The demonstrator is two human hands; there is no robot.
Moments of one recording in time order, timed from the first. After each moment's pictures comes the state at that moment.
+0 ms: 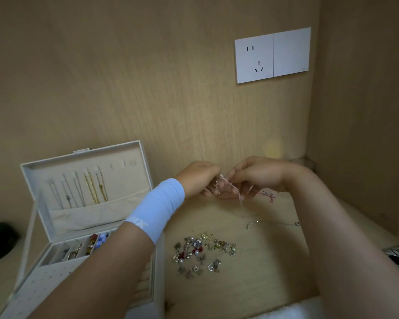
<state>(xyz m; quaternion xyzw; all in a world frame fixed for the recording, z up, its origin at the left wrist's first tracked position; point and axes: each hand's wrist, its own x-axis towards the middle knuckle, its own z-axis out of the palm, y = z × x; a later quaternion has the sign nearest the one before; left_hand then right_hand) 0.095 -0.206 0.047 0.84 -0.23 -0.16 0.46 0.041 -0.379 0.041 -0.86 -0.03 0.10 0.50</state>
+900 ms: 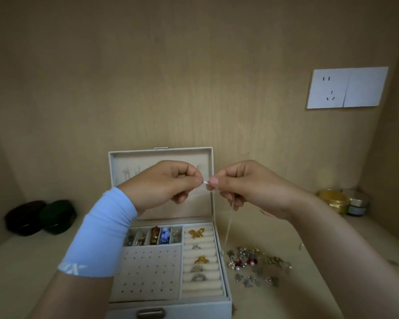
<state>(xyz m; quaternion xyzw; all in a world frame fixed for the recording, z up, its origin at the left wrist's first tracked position) 0.057 -0.002 0.101 0.81 -0.30 -0.07 0.50 0.021 -0.214 0.089 -0.81 -0.18 0.00 0.56</state>
